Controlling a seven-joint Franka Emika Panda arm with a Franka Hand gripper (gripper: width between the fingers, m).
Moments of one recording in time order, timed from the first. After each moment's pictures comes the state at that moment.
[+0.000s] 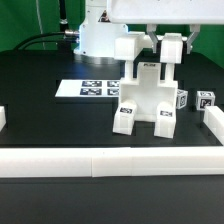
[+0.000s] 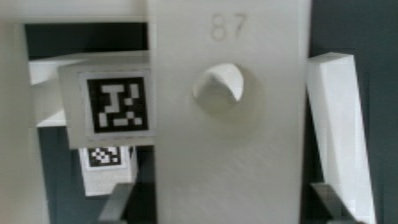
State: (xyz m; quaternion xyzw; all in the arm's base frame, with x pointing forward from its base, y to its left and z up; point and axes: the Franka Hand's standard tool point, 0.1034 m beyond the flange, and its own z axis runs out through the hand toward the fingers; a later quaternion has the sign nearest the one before) arm 0.525 0.068 0.123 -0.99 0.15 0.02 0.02
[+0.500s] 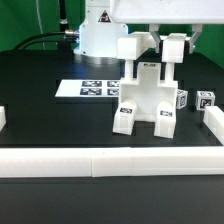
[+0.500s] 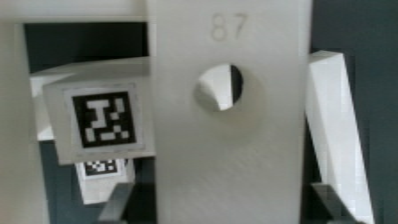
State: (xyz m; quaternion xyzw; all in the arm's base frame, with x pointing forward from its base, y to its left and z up) arm 0.524 0.072 0.123 -0.99 0.15 0.01 0.02
